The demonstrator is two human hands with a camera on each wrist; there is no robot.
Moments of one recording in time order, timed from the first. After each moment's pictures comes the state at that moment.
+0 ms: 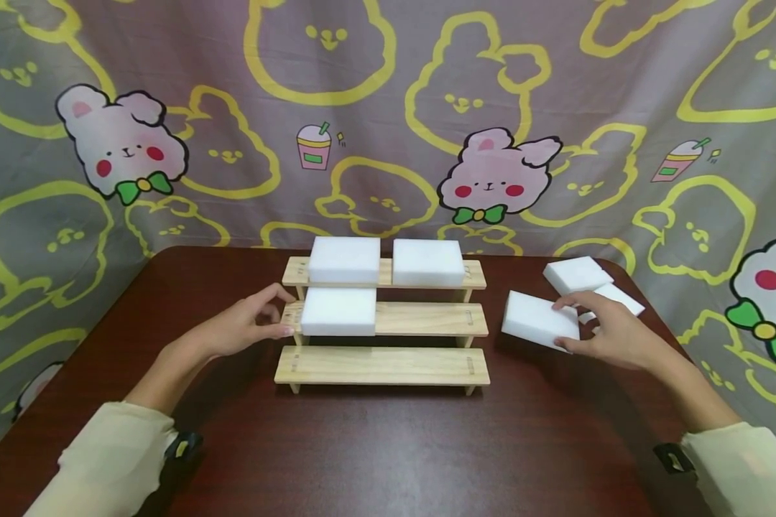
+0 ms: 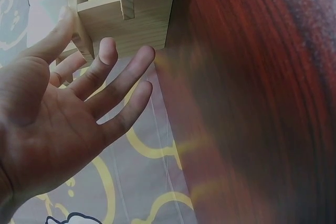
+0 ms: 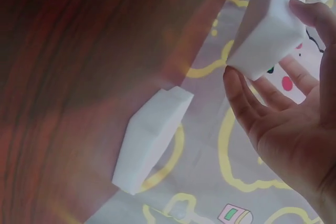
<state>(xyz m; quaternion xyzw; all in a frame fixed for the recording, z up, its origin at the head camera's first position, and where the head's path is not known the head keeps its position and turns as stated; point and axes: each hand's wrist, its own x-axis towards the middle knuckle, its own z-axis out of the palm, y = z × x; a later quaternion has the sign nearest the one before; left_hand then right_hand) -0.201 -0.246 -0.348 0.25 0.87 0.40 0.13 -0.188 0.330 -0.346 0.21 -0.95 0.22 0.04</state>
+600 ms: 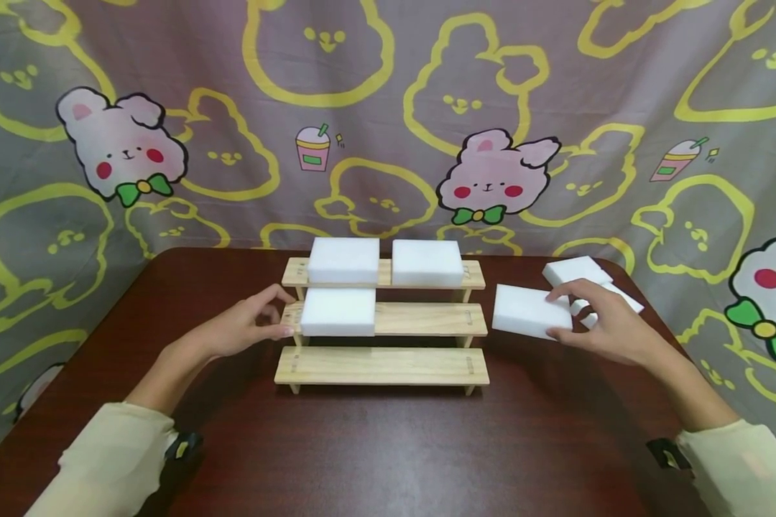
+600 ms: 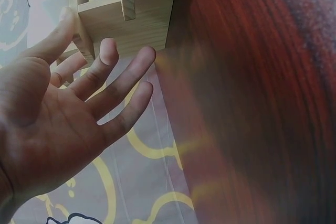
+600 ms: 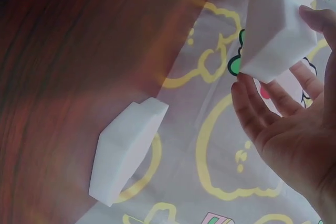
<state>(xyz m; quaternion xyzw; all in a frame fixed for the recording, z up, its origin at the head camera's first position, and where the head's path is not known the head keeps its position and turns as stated) -0.200 -0.246 -0.347 0.25 0.87 0.40 0.13 -0.188 0.318 -0.338 0.24 -0.94 0.22 0.13</state>
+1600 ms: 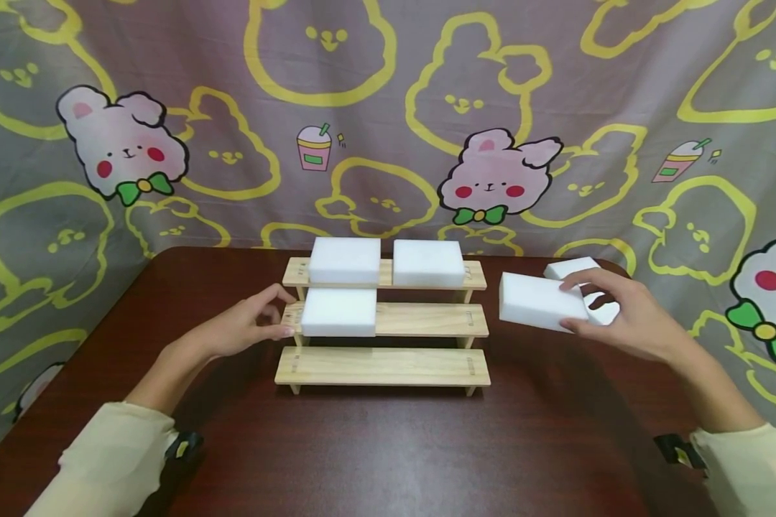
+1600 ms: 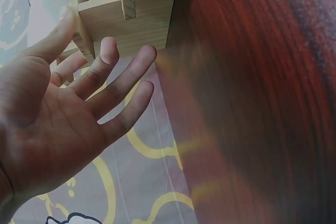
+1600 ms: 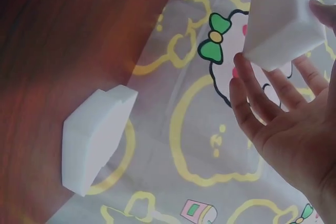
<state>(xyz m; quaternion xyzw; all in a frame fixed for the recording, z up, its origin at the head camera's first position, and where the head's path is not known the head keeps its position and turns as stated) -0.201 -0.246 -0.347 0.25 0.87 0.41 0.13 -0.181 0.320 -0.312 0.25 -0.92 0.27 0.15</state>
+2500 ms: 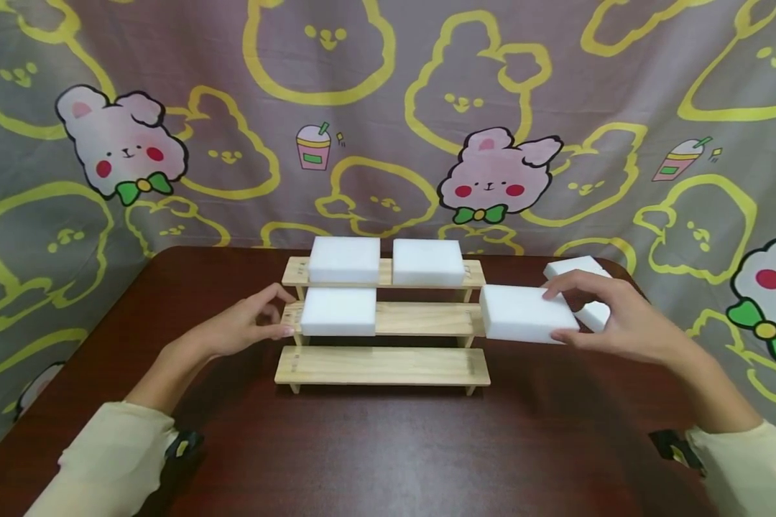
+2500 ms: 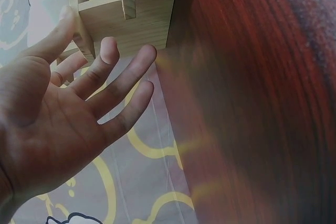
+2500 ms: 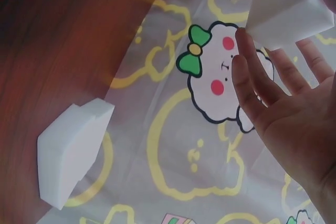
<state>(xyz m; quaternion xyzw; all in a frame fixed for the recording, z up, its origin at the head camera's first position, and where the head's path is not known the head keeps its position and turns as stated) -0.202 -0.246 -0.348 0.25 0.87 0.40 0.14 -0.176 0.303 -0.300 0.33 -0.90 0.27 0.13</state>
